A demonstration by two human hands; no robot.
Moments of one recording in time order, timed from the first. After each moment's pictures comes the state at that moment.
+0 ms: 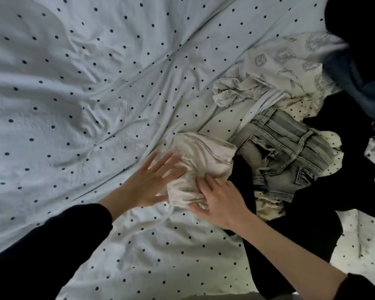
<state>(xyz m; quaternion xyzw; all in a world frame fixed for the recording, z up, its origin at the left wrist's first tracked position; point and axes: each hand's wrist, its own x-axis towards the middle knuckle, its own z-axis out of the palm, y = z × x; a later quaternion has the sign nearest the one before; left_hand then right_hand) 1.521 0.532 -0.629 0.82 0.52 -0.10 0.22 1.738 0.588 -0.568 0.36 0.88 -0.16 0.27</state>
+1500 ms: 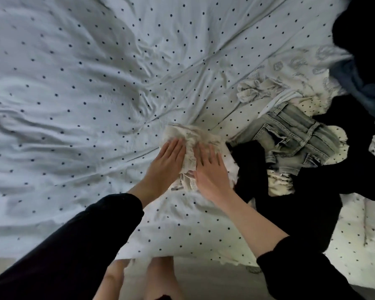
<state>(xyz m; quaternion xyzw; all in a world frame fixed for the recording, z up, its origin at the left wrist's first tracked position) 1.529 0.454 -0.525 0.74 0.67 -0.04 0.03 1.670 0.518 -0.539 0.39 0.88 -0.16 0.22</state>
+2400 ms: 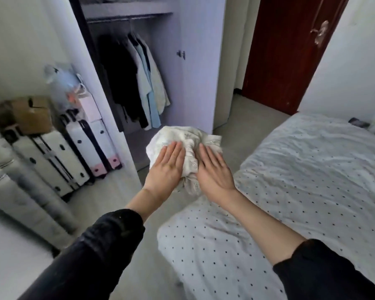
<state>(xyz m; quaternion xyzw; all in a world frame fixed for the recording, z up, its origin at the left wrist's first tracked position) 0.995 -0.068 -0.208 0.36 0.91 -0.04 -0.19 1.028 0.080 -0.229 -0.03 0.99 0.01 -0.10</state>
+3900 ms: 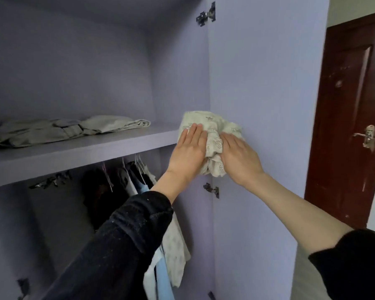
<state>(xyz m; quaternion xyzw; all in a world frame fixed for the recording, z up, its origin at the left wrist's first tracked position) 0.116 0.076 0.049 0.34 0.87 -0.03 -0.36 0.162 0.220 0.030 0.02 0.93 0.08 -0.36</state>
